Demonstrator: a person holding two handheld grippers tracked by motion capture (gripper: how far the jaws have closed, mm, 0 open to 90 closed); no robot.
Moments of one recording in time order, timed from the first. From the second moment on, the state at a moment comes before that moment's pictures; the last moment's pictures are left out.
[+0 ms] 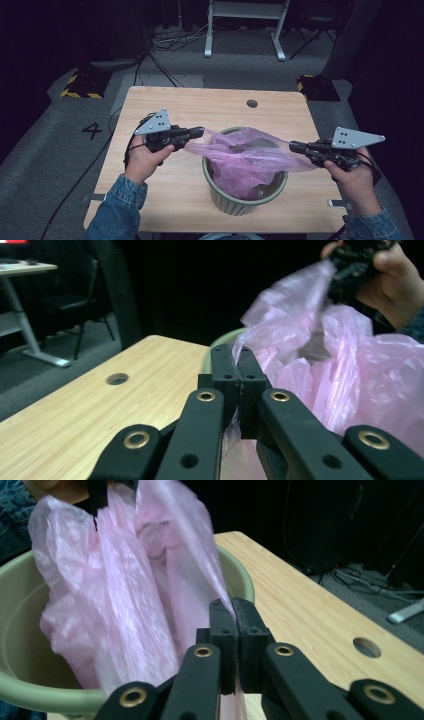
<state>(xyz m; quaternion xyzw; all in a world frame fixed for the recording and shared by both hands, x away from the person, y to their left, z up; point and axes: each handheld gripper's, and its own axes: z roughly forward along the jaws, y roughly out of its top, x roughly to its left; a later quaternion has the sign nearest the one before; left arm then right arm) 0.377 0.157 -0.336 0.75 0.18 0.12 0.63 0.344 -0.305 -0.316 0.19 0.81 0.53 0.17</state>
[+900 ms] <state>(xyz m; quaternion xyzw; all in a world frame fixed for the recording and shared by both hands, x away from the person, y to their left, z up) 0.405 0.165 -0.368 0.75 0.24 0.13 0.60 0.384 -0.318 -0.351 0.28 0.82 0.49 0.14</state>
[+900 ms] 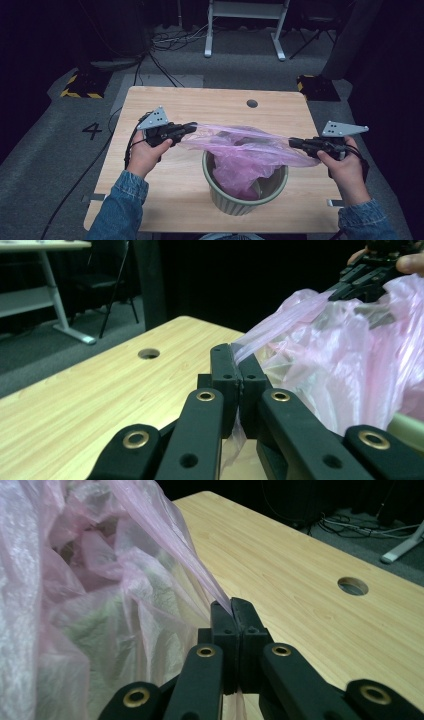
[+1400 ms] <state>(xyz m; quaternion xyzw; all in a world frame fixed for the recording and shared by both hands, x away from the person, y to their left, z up) 0.419 0.160 -0.393 0.78 0.28 0.13 0.55 0.402 -0.309 -0.370 0.31 0.82 0.45 0.15</state>
